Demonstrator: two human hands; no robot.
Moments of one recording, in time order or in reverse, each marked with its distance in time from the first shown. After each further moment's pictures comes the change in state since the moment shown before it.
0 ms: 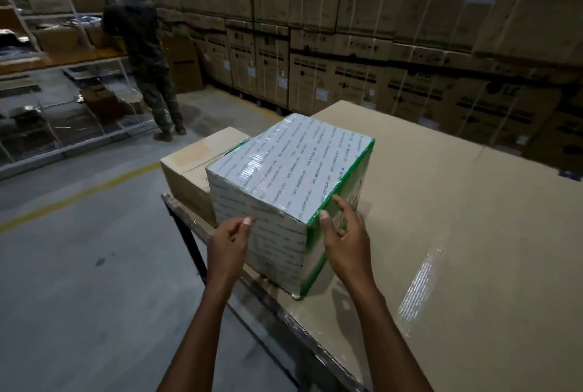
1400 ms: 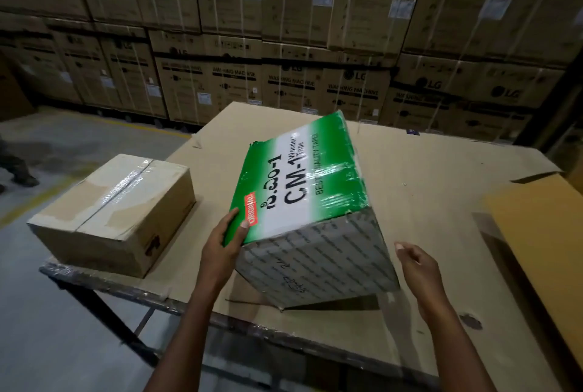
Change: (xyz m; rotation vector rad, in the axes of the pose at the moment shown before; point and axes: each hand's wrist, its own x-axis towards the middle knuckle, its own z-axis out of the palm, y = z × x) left_hand 0.064 -0.019 0.045 -0.076 -0.598 0.079; right_hand -0.081 0.073 -0.129 -0.100 0.599 0.488
